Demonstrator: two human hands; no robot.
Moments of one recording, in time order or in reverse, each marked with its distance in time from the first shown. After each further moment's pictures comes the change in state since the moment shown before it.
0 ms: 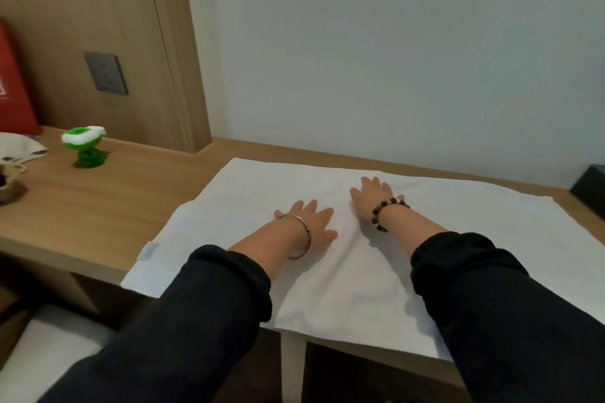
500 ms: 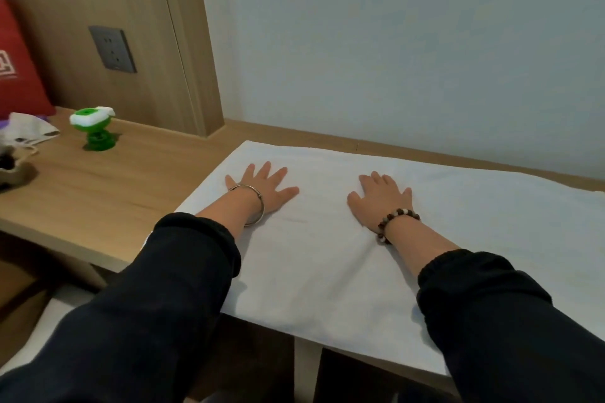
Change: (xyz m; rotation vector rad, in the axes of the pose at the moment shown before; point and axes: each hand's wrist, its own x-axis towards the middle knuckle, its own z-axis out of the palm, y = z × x) left_hand 0.026 -0.112 -0.007 -0.037 0.059 -0.296; right_hand -0.002 -0.017 0.034 -0.048 0.113 -0.178
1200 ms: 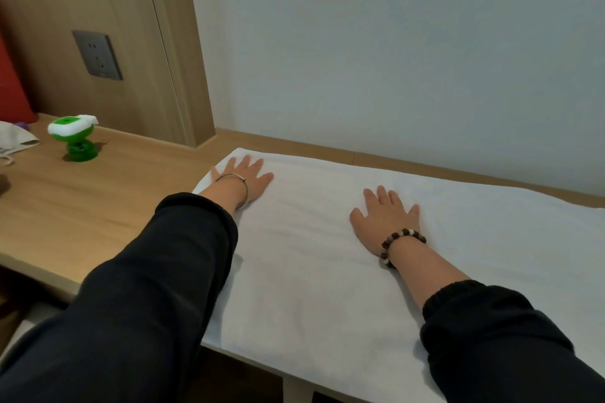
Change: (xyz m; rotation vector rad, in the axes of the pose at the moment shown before) left_hand 0.073 -0.025 -0.013 -0.041 0.066 -0.099; right_hand 0.005 0.013 0.005 -0.046 -0.065 0.071
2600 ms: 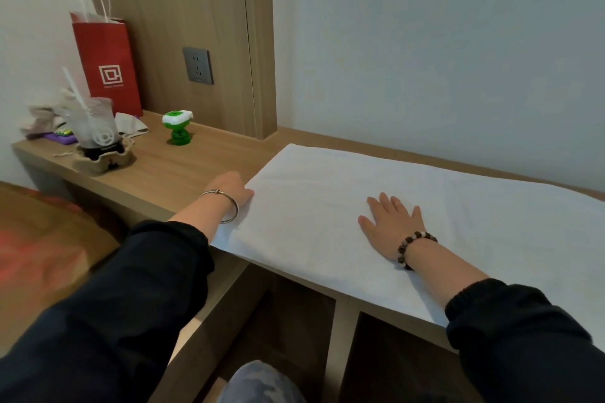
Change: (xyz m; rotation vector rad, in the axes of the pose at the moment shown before) left_hand -0.146 -0.110 -0.011 -0.225 0.172 -0.197; right_hand -0.078 -0.044 0.007 -0.049 -0.065 -0.266
